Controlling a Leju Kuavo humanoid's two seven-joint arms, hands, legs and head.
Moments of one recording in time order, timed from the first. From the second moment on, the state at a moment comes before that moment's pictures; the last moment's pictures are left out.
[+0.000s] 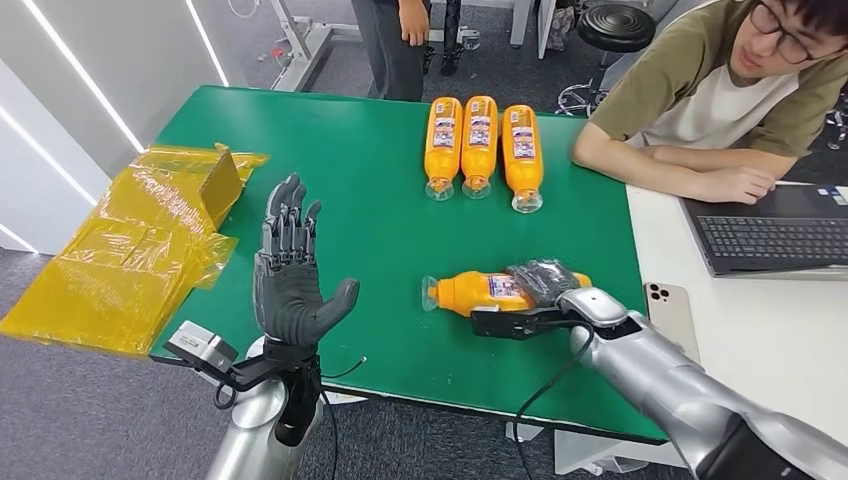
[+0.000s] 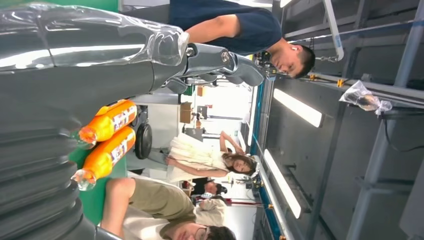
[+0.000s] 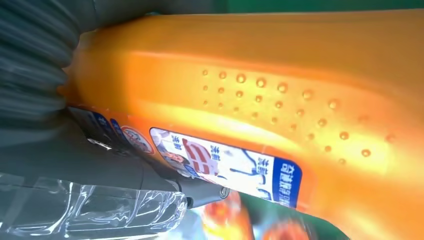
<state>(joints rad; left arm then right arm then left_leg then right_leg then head) -0.15 -0.23 -0.25 -1.38 -0.03 -0.02 -0.70 -0.89 -0.16 1.04 -0.53 0.58 -0.10 -0.29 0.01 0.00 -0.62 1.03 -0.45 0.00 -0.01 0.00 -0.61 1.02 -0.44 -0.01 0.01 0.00</state>
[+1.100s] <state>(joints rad) -0.21 -0.26 -0.36 -1.13 0.05 -0.18 -0.63 -0.31 0.04 0.51 -1.09 0.51 -0.59 -0.51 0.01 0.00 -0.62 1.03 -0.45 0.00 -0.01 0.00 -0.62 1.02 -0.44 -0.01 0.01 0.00</state>
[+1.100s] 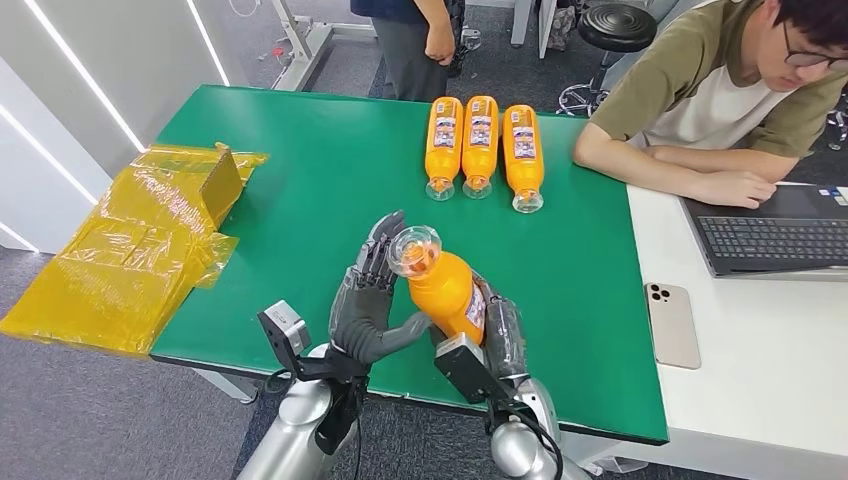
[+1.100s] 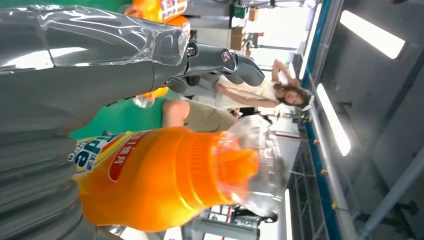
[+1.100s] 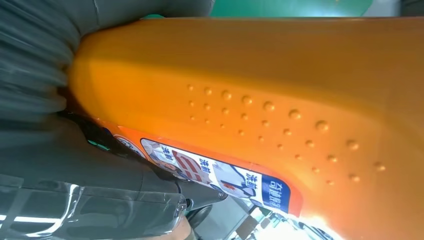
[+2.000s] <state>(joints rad) -0.22 -0.26 -0.33 -1.05 0.05 -0.19 -0.64 -0.41 0.05 0.55 -0.96 0.70 -0.25 -0.37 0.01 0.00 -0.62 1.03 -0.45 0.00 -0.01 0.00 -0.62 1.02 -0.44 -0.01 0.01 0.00</state>
